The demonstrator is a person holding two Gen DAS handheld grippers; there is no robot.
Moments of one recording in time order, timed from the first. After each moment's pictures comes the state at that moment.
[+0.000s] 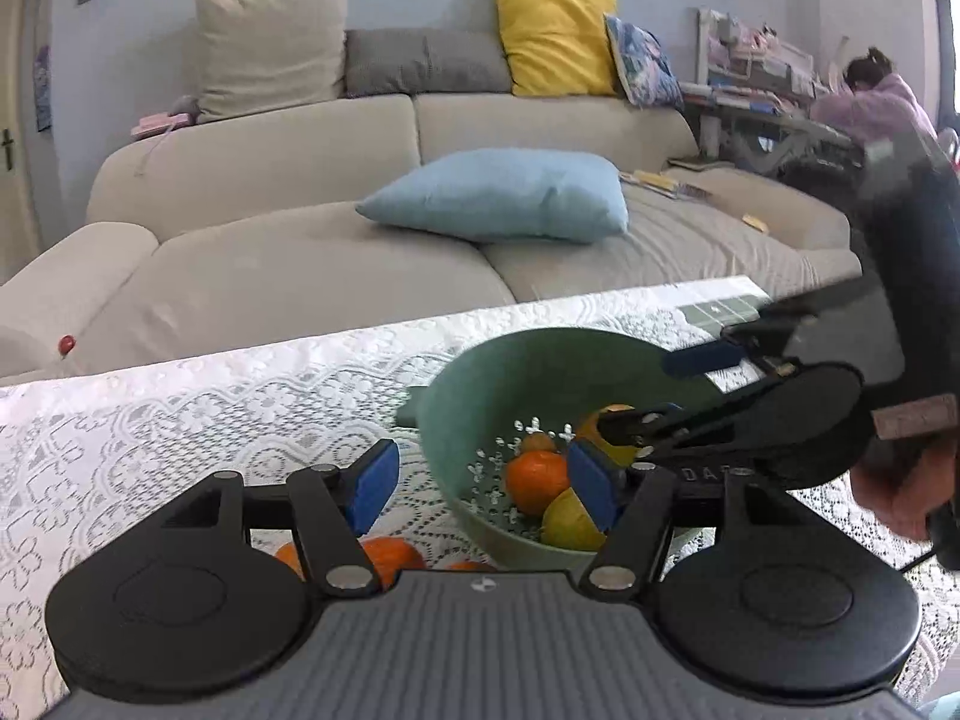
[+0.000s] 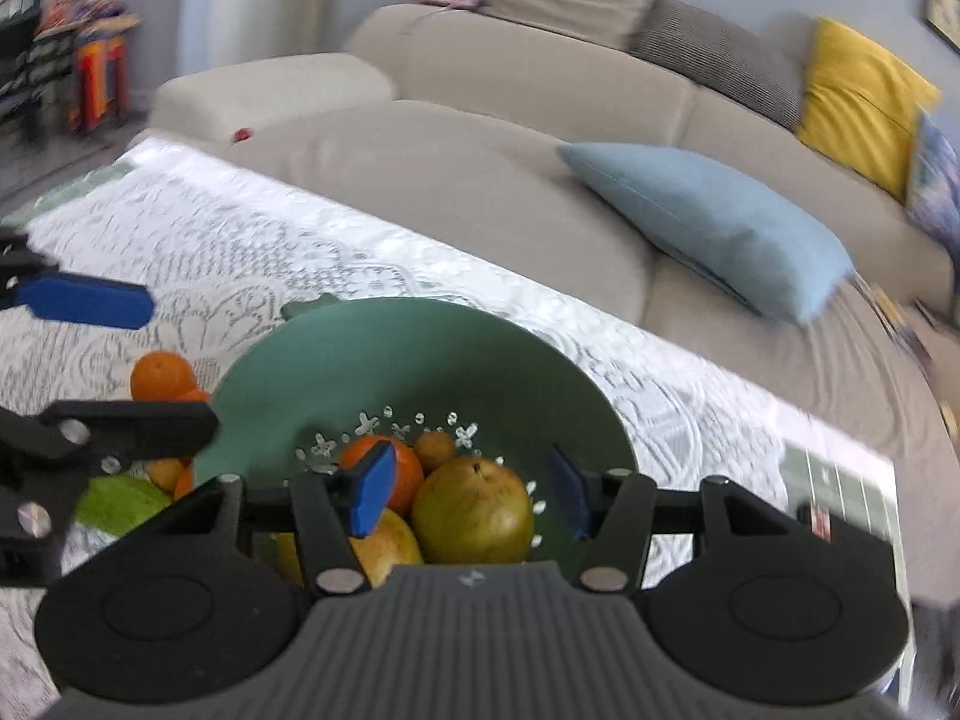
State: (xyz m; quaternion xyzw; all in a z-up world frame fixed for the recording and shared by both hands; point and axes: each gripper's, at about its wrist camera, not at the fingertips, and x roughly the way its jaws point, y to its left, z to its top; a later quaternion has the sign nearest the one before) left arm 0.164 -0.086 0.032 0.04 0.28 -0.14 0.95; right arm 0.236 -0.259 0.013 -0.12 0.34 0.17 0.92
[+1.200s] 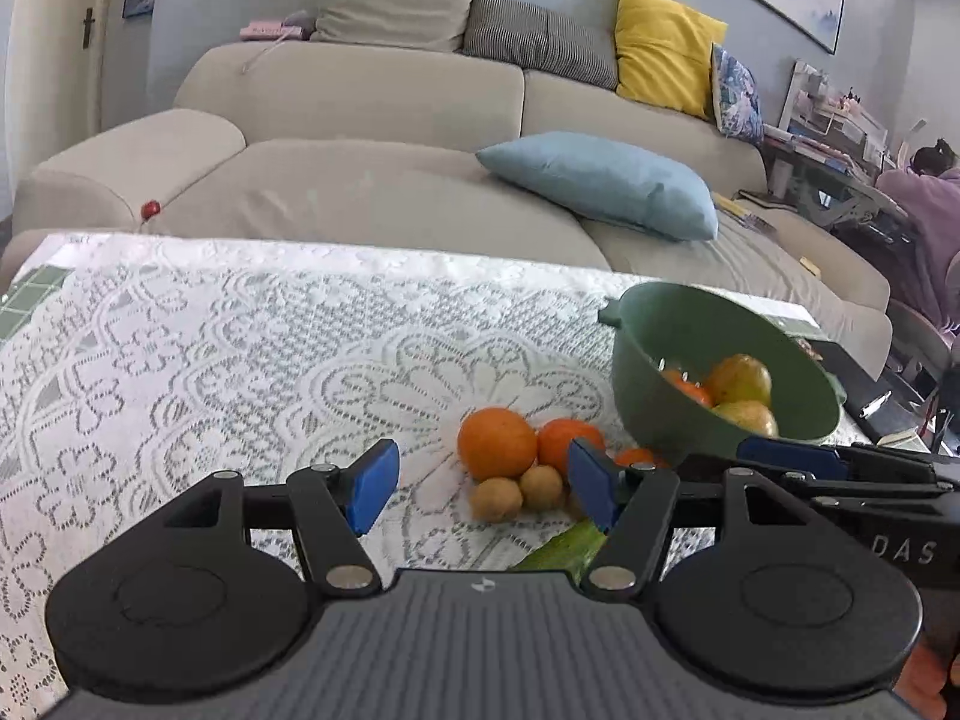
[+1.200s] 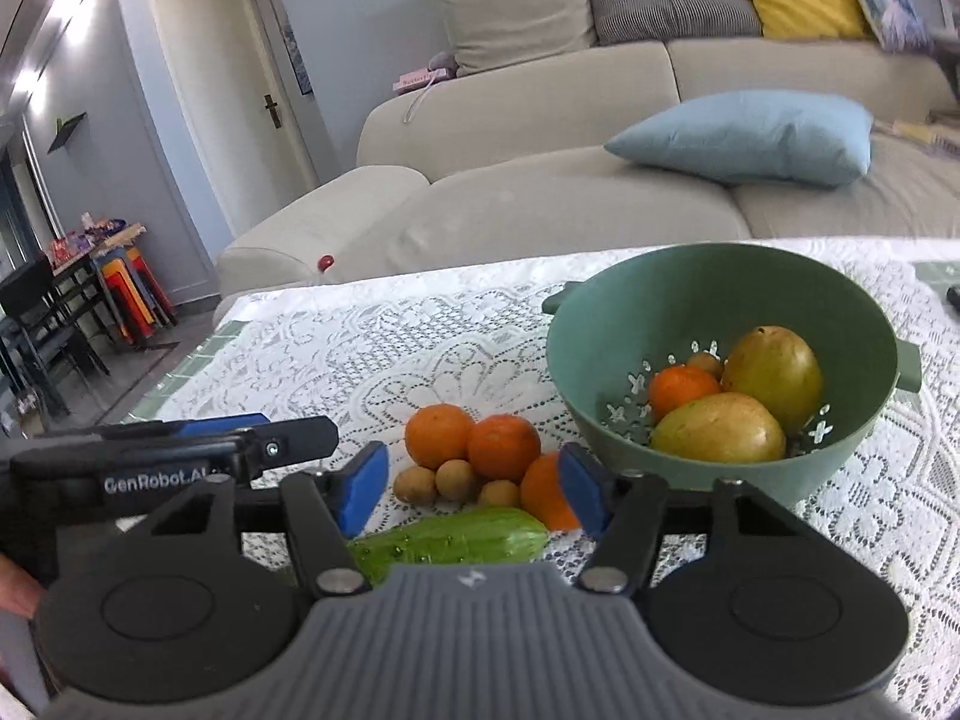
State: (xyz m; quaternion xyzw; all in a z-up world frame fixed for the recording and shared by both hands) left arm 0.131 0.043 -0.003 -0.06 0.32 -0.10 0.94; right arm 0.145 -0.173 -0.009 0.09 0.30 0.19 0.93
